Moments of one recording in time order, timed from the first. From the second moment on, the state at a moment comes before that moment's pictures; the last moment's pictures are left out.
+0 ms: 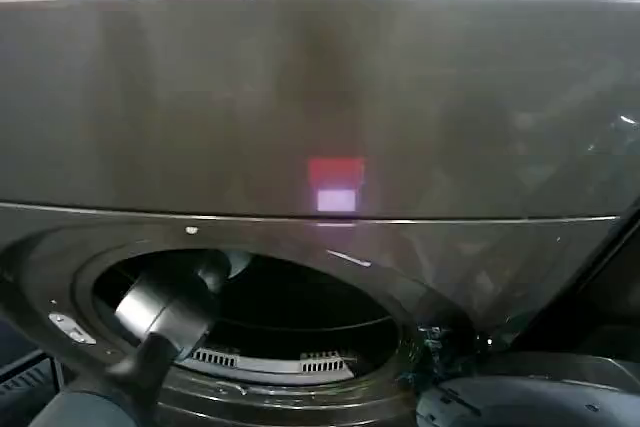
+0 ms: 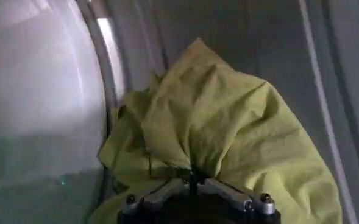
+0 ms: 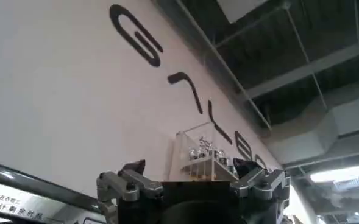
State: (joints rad) left arm -0.05 -1.54 0.10 -0.09 0.37 -0.34 0.67; right arm -1.91 0.91 2.42 2.11 1.06 -0.18 0.14
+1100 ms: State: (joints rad) left arm 0.23 -1.54 -0.15 -0.56 -0.06 -0.35 0.08; right arm -1.91 0.91 2.43 2.11 1.03 -0.21 0.11
